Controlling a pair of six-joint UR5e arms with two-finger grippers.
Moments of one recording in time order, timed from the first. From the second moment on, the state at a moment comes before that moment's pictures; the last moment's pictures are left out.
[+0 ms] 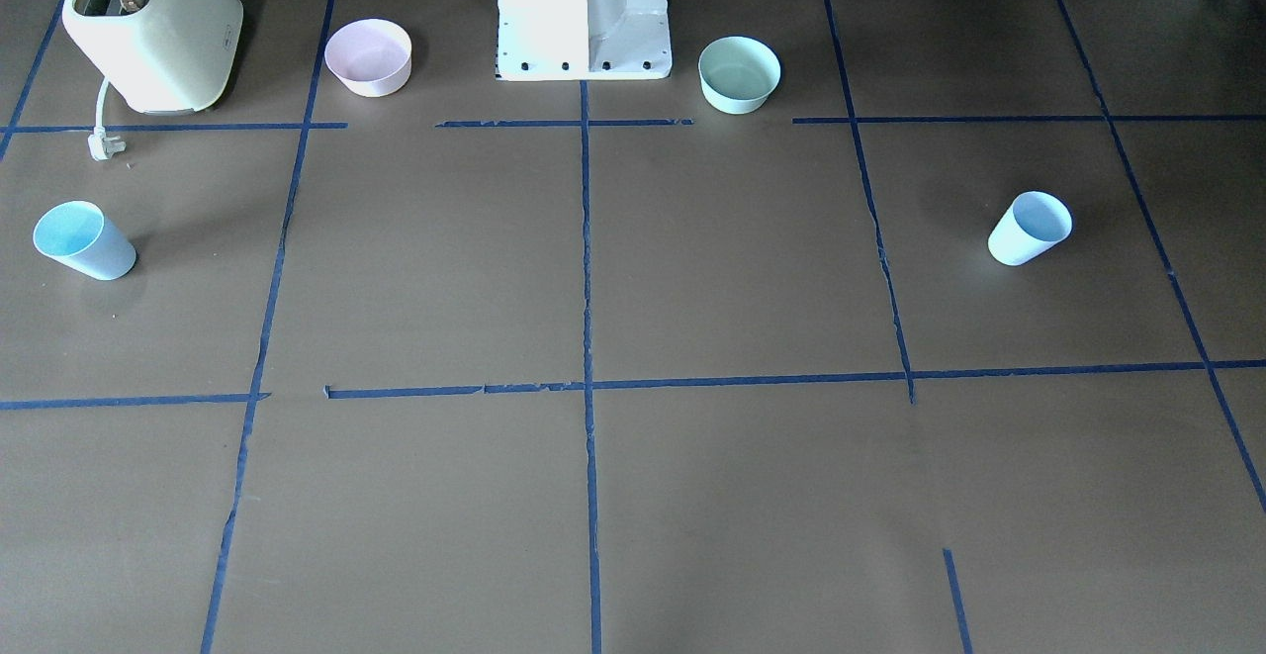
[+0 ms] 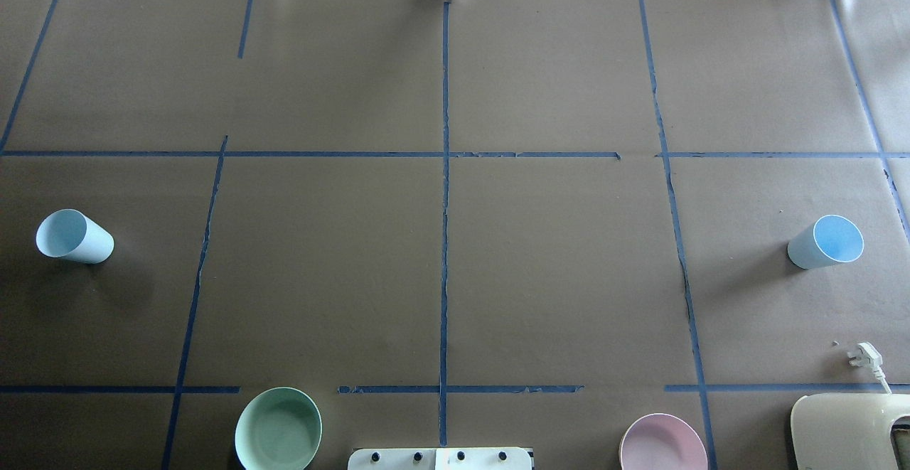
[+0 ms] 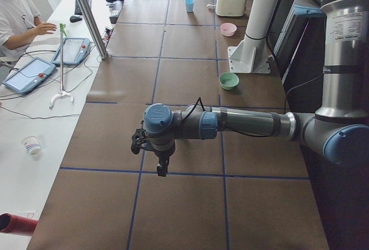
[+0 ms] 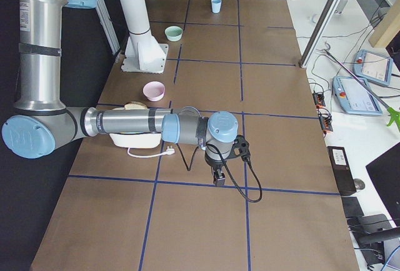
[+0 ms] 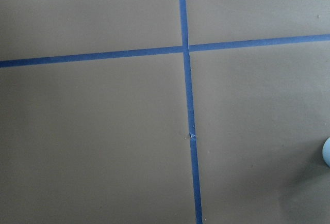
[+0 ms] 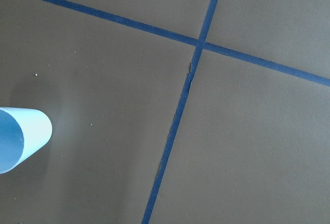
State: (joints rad) left arm -1.60 -1.51 -1.73 -1.48 -2.37 0.11; right arm 1.58 -1.67 1.73 -1.67 2.35 -0.32
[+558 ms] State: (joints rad) left arm -1.60 -1.50 -1.75 -1.48 -2.36 0.11; right arm 1.58 -1.67 1.74 -1.64 2.35 -0.32
